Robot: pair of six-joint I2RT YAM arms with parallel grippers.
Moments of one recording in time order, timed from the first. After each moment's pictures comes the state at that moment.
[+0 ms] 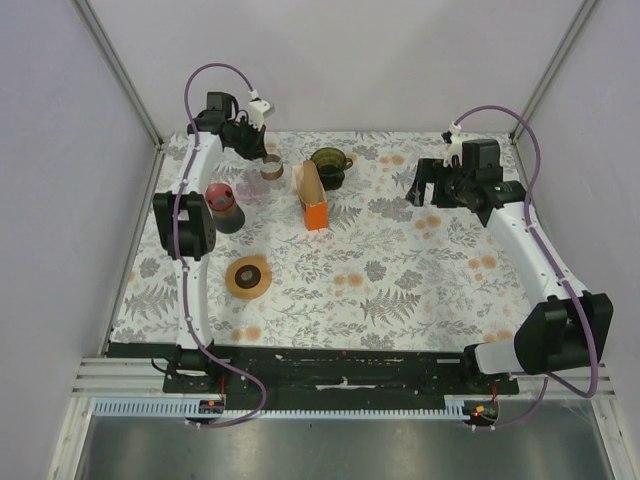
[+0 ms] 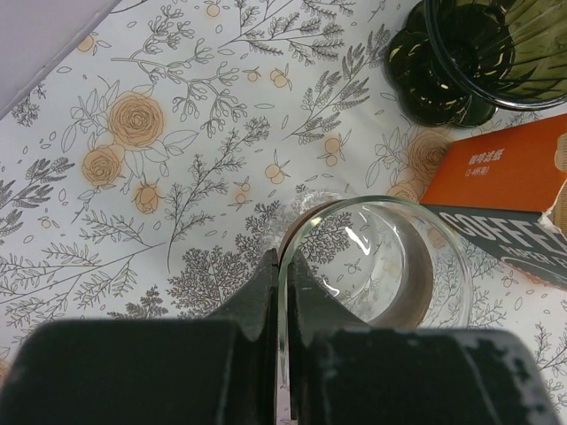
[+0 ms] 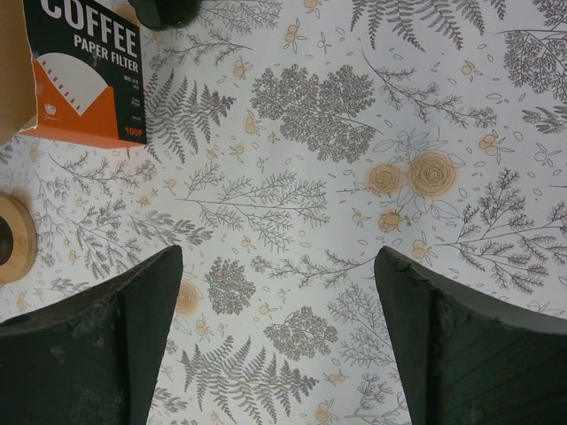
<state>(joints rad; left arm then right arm) -0.05 2.41 2.34 -0.79 0.57 0.55 0.13 1.40 1.25 -0.56 -0.23 0.17</state>
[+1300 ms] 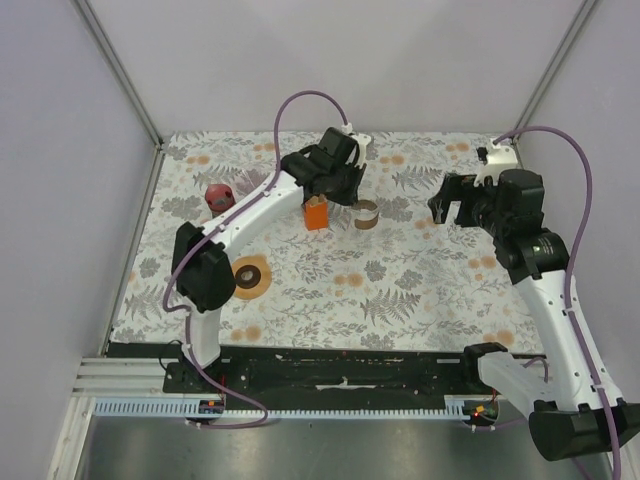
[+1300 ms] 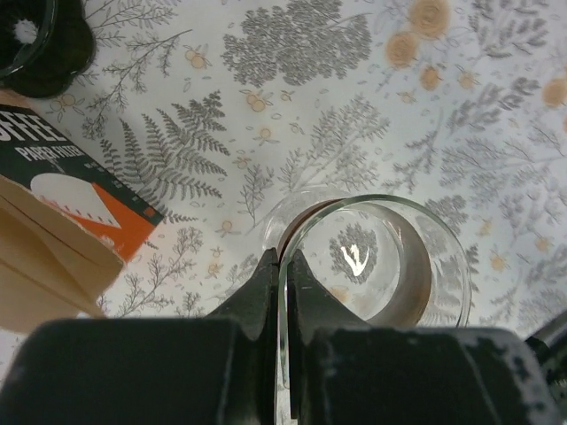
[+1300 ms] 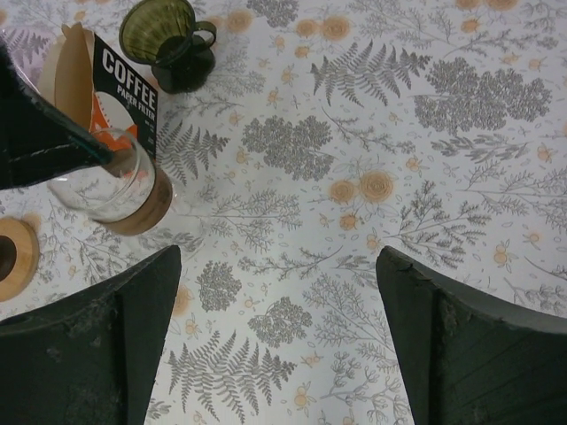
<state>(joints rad) -0.71 1.94 1.90 -0.75 0.08 -0.19 0.13 0.97 1.13 -0.58 -0.12 0.14</state>
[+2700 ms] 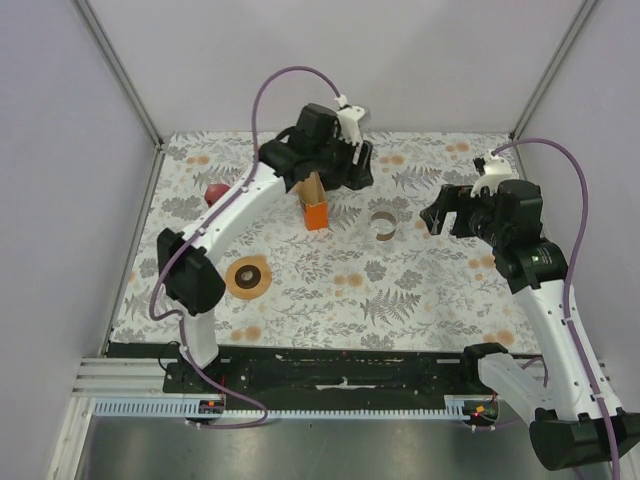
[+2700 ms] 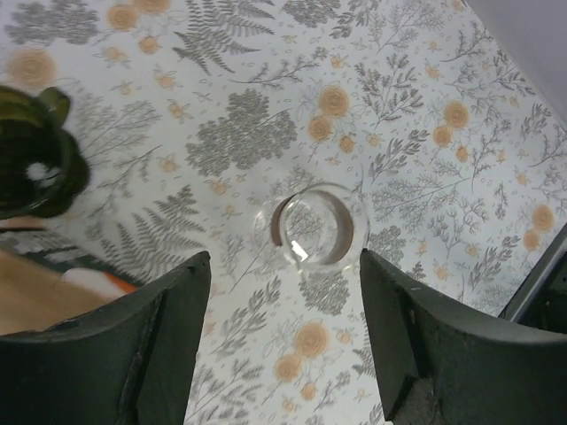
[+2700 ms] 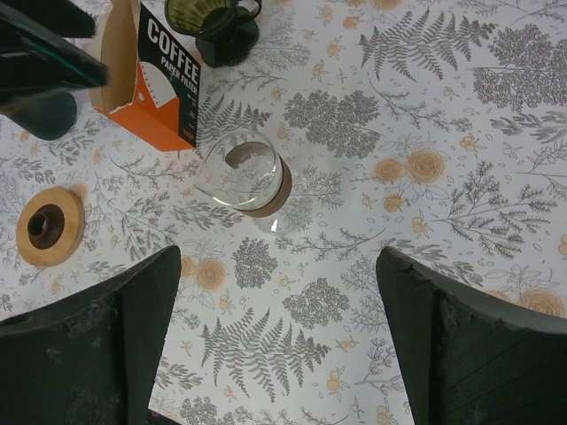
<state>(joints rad) -0.67 1.94 1.94 -0.59 0.25 -0.13 0.13 0.90 1.03 -0.57 -0.21 0.20</state>
